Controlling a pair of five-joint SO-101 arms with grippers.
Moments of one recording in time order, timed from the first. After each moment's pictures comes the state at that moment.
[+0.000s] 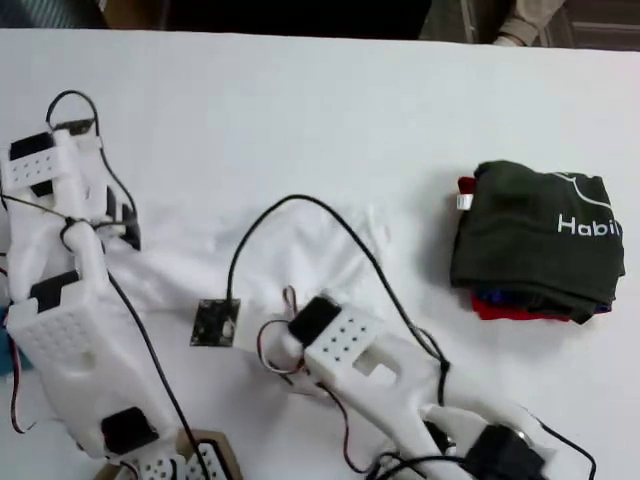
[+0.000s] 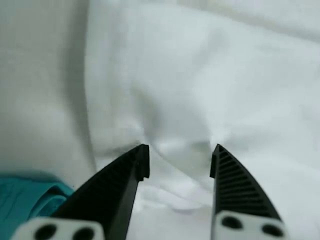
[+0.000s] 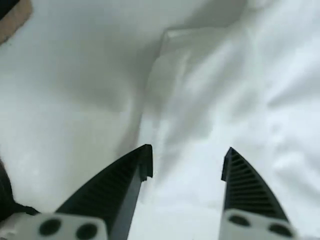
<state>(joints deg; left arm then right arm) -31.4 31.5 -15.8 88.1 -7.2 -54.5 -23.4 48.9 69.5 35.5</state>
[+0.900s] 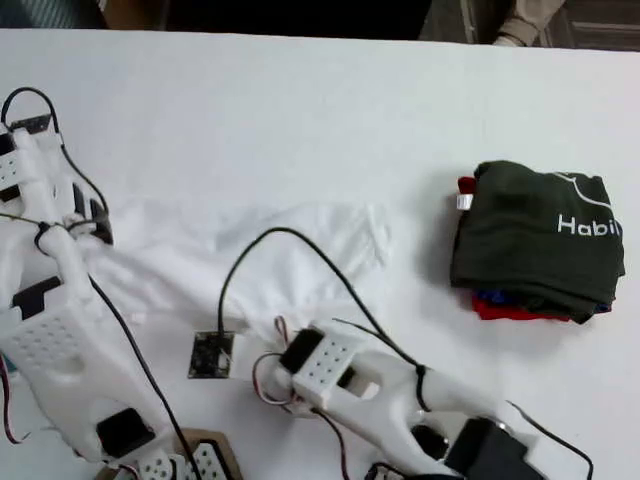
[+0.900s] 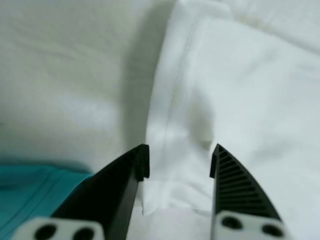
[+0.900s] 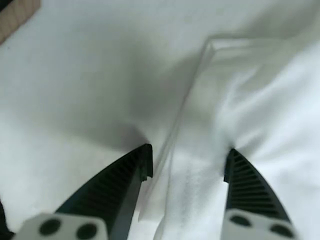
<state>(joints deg) -36.7 31.5 -20.5 89.6 -7.1 -59.5 -14.4 56.5 56.4 31.6</state>
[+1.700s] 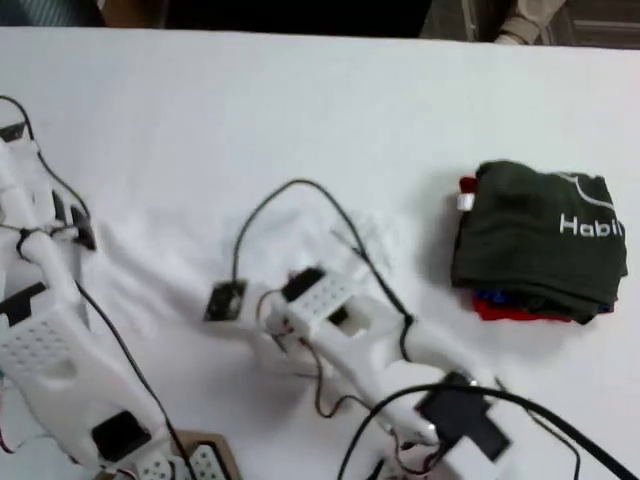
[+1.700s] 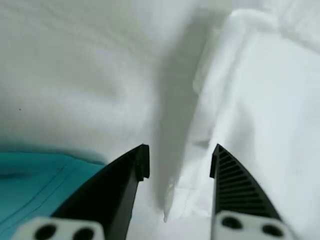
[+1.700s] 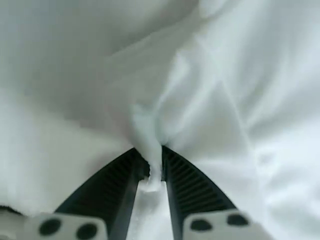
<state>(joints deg) -40.3 31.5 -20.5 90.2 -7.1 -46.0 -2.7 42.4 67.6 41.1</state>
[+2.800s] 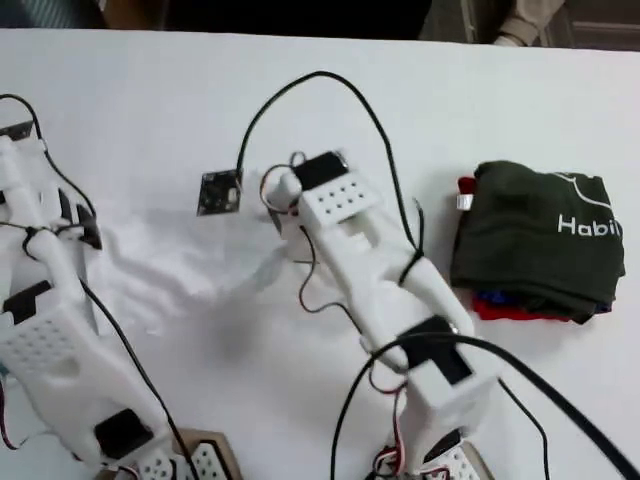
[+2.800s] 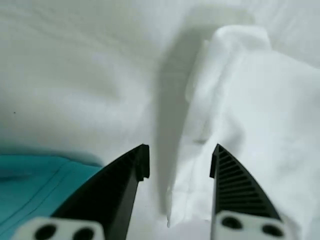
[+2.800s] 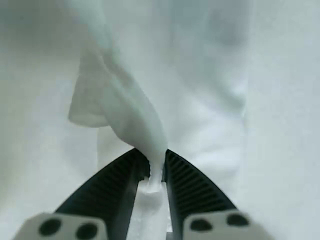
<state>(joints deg) -39.2 31.5 -20.5 90.2 -7.1 -33.1 16.0 -4.7 81.0 59.9</state>
